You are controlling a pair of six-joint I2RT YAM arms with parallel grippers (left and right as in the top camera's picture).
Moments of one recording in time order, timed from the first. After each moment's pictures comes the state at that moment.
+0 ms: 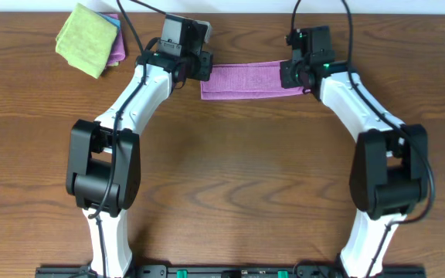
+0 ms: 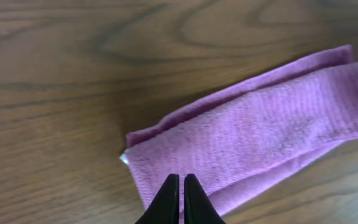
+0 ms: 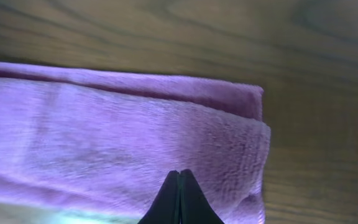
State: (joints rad) left arm -0.28 2.10 1.65 -0.41 0.23 -0.09; right arm 0.18 2.08 1.51 -0.38 0.02 0.03
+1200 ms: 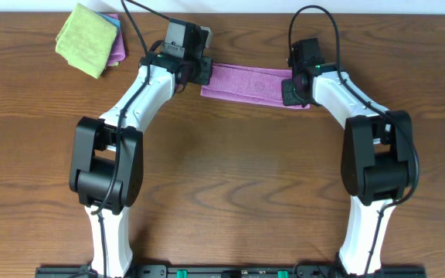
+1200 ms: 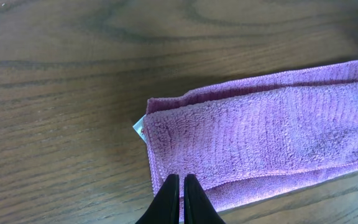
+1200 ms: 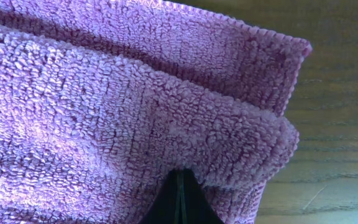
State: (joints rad) left arm -0.29 2.13 1.65 -0.44 0.21 -0.08; right arm 0.18 2.19 1.55 -0.58 0.10 0.10
